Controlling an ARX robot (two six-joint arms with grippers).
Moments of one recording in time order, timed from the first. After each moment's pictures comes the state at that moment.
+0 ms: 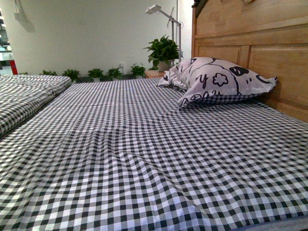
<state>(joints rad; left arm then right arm) 0.23 0.55 0.35 0.27 0.24 -0.09 -0.34 0.53 0.81 -0.30 -0.85 0.17</state>
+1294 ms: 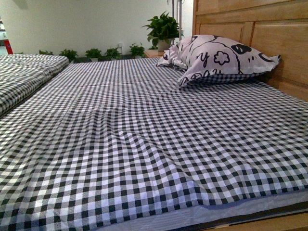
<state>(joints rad) 0.23 0.55 0.34 0.27 0.25 -0.08 -0.33 0.53 0.81 -0.32 -0.81 0.15</state>
